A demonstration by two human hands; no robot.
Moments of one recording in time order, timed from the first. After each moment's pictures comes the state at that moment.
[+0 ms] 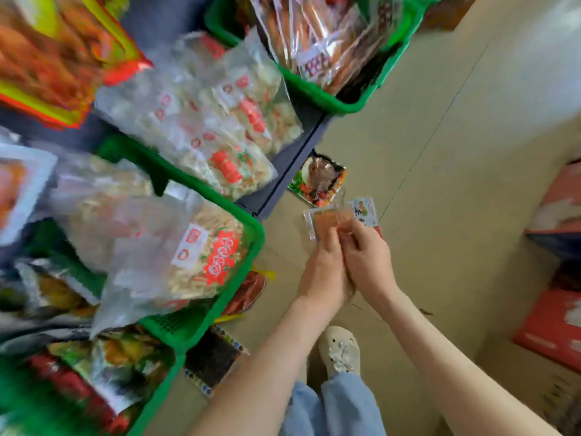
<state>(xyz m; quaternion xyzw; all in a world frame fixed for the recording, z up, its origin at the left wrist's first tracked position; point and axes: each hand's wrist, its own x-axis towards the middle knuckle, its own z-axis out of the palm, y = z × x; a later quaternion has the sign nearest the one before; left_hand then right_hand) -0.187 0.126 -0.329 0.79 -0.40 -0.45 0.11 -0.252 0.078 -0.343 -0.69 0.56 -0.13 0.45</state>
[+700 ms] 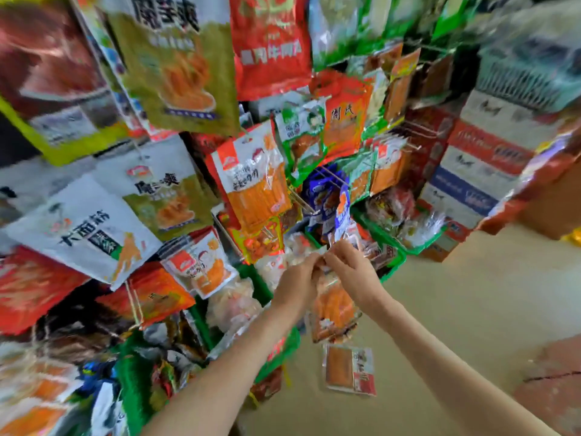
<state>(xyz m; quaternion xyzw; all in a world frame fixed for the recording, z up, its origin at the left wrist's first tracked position) -0.126 0.164 0.143 0.85 -0.35 -0.21 0.33 -0.194 0.063 0.140 -0.80 0.30 -0.18 0.49</state>
